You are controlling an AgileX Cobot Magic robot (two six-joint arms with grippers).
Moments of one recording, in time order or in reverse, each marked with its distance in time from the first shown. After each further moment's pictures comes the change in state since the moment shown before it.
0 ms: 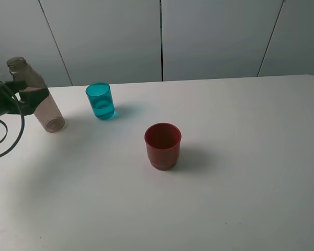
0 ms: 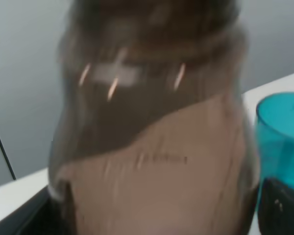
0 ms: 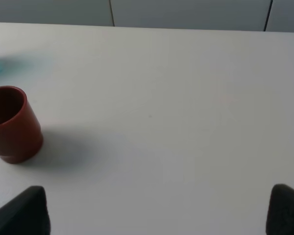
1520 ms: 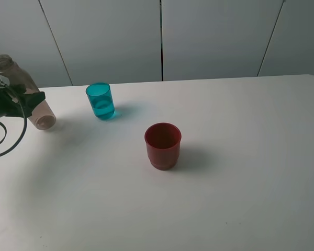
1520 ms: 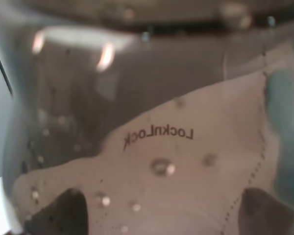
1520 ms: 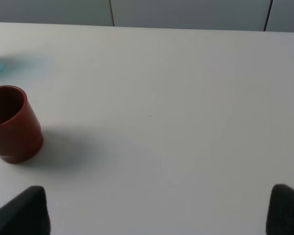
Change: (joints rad) left arm 0.000 0.011 -0.002 -0.026 0.079 0.056; right arm 0.000 0.000 0.000 0.000 0.000 0.000
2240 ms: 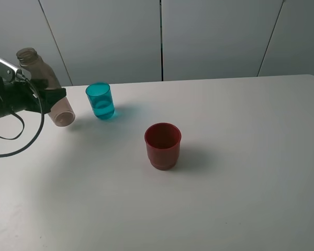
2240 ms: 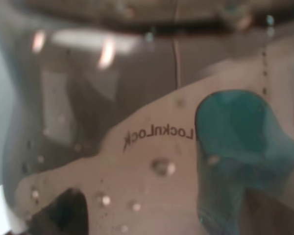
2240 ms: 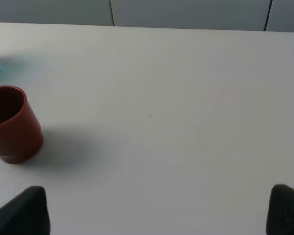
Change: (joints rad) left arm -0.146 -0.039 -0.006 0.003 0.045 -0.050; right arm 0.000 0.000 0.000 0.000 0.000 0.000
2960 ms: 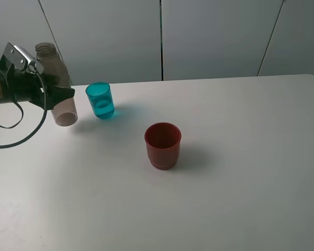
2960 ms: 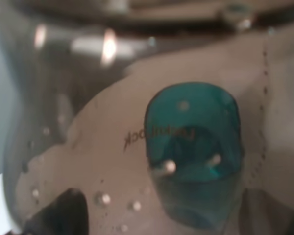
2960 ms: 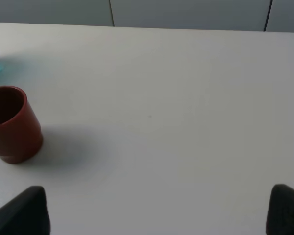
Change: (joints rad) left arm -0.055 -0.093 -0.106 0.294 0.206 -0.218; right arm 0.000 0.000 0.000 0.000 0.000 0.000
